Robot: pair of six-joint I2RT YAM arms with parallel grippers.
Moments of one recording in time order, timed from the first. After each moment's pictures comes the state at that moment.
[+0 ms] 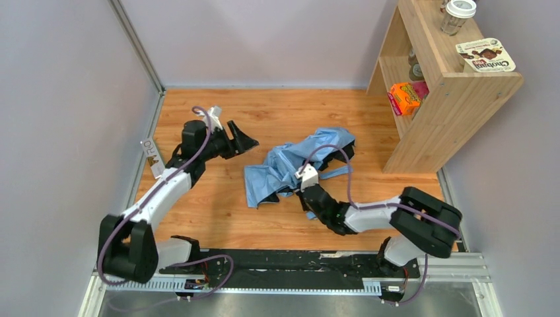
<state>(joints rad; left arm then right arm) -0.25 1.31 0.79 0.06 0.52 -0.68 1.02 1.57 0.53 0.44 0.47 0.26</state>
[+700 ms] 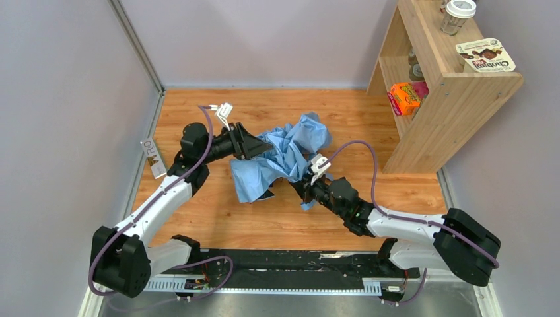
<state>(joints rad) -0.33 1.12 0.75 0.28 0.73 -0.77 0.95 1.18 0.38 0.67 0.12 0.20</state>
